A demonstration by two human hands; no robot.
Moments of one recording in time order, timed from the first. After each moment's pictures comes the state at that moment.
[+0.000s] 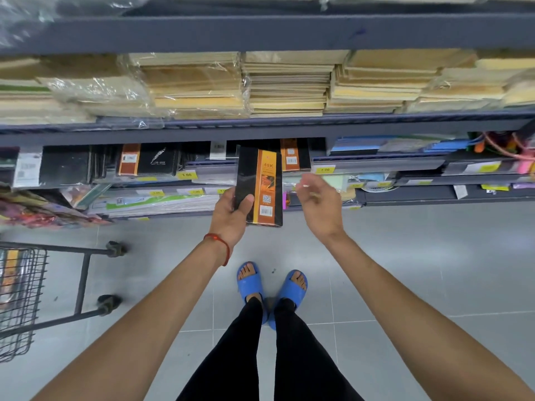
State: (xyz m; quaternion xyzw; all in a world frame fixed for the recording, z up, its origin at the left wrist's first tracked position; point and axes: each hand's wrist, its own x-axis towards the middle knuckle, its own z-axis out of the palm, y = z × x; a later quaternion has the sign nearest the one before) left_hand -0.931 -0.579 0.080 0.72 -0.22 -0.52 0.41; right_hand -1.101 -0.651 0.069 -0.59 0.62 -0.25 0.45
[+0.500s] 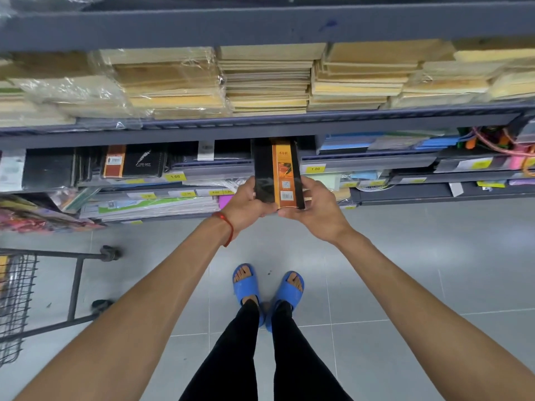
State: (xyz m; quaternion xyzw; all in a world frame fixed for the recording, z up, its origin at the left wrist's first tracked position) left_hand -0.958 -0.620 0.095 0.66 -0.33 -0.61 0.30; right_hand -1.131 -0.661 0.080 -0.65 0.54 -0.14 0.51
